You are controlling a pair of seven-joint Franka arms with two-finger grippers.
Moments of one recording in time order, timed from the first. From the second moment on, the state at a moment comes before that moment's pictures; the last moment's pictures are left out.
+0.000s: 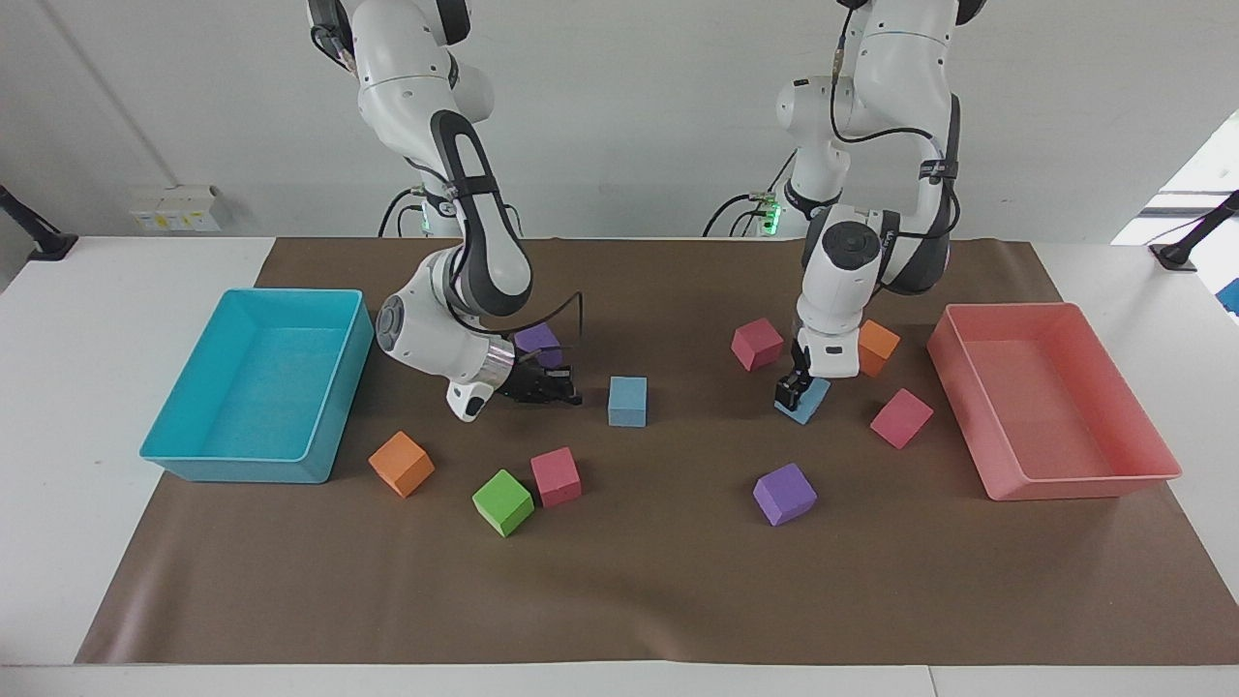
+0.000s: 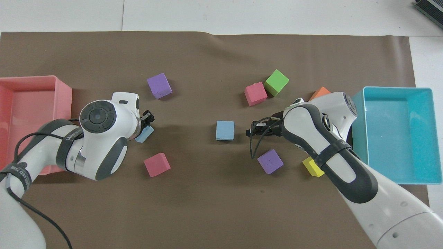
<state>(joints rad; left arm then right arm) -0.09 0.18 -0.26 -2.11 0.17 2.33 -1.12 0.22 0.39 0.05 -1.98 0.90 2.21 -0.30</state>
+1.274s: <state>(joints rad) -0.38 0.26 -0.28 -1.69 0.18 2.12 -0.80 0.22 0.39 0.05 -1.98 0.90 2.21 -0.30</state>
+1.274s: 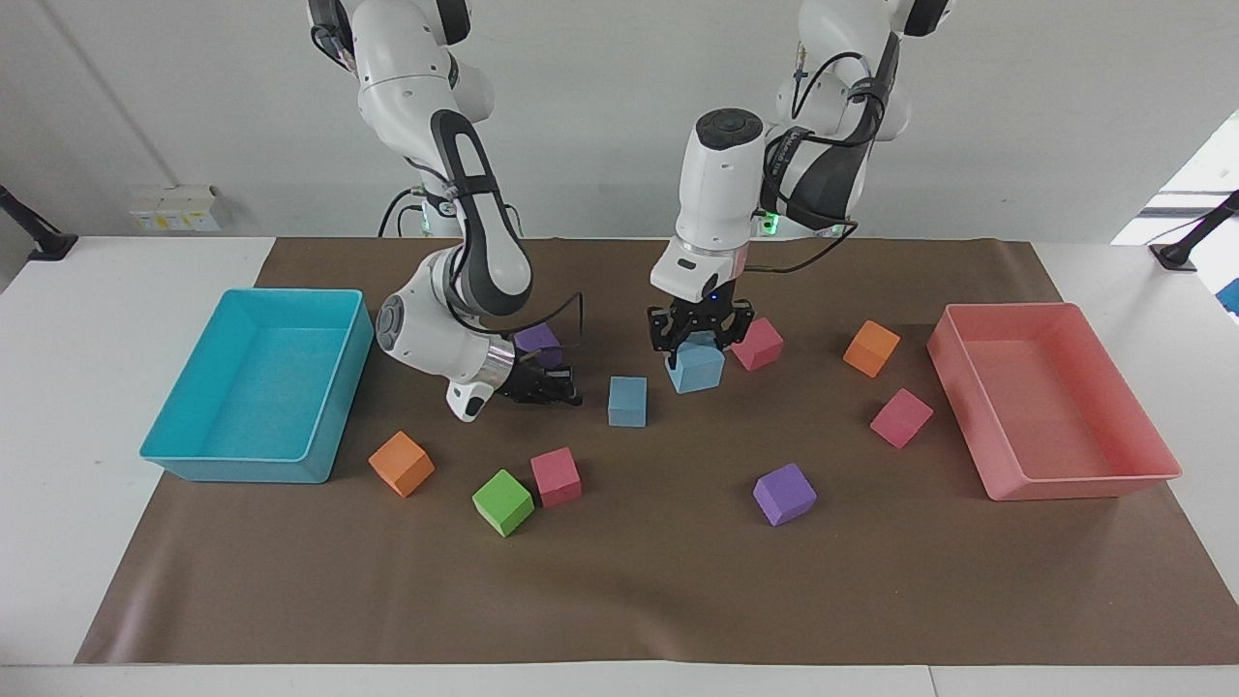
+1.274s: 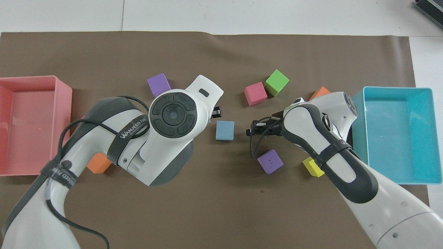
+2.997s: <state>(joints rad) -0.49 0.47 -0.31 -1.54 0.21 2.08 -0.74 0.21 0.39 0.05 -1.98 0.90 2.21 -0.30</state>
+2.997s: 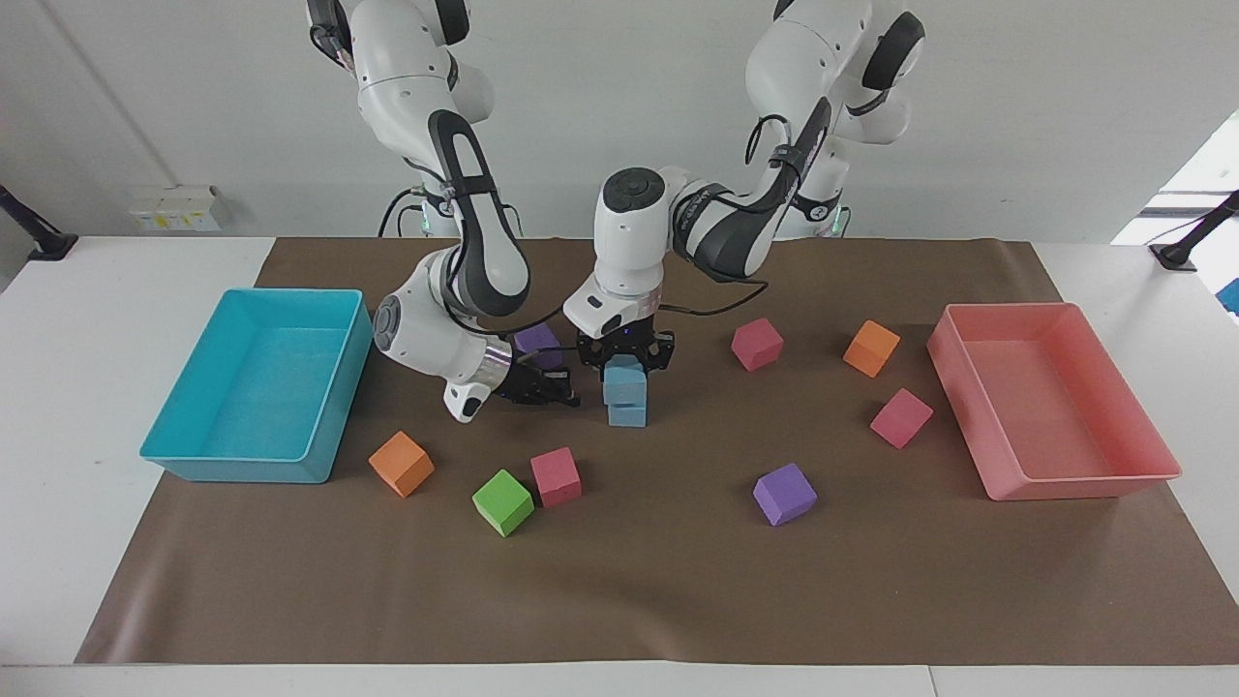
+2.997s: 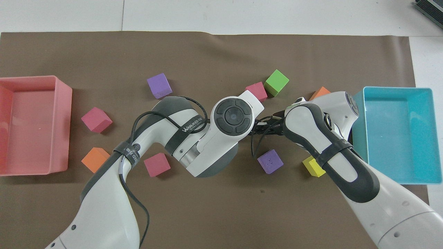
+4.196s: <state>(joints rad) -0.49 0.50 -0.31 -1.54 0.21 2.08 -0.73 0.21 0.39 0.05 -1.98 0.90 2.21 -0.30</state>
